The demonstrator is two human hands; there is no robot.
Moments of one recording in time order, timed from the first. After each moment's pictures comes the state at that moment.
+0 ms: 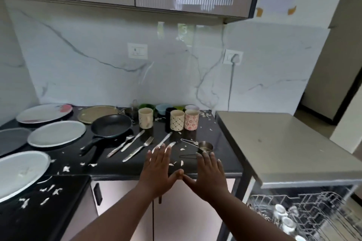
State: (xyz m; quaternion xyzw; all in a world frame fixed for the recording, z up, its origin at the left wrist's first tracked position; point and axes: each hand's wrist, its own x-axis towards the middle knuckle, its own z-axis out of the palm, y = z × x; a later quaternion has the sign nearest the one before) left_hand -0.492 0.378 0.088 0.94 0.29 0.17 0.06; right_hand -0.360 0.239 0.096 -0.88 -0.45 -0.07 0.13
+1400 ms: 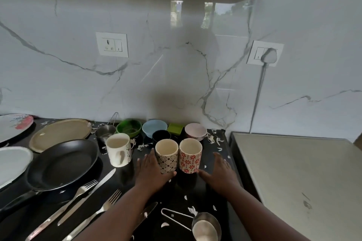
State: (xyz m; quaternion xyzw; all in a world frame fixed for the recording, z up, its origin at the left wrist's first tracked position) left_hand -0.237 0.597 0.054 0.85 0.47 0.15 0.20; right_hand -0.052 0.447 0.076 -0.88 -0.38 0.15 0.23
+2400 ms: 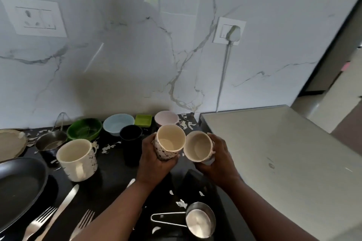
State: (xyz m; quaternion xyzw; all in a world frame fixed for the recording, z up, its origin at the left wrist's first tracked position) left_hand -0.180 0.580 0.055 0.76 0.18 0.44 0.44; right_hand -0.060 0.403 0.083 -0.80 -0.39 -0.06 0.45
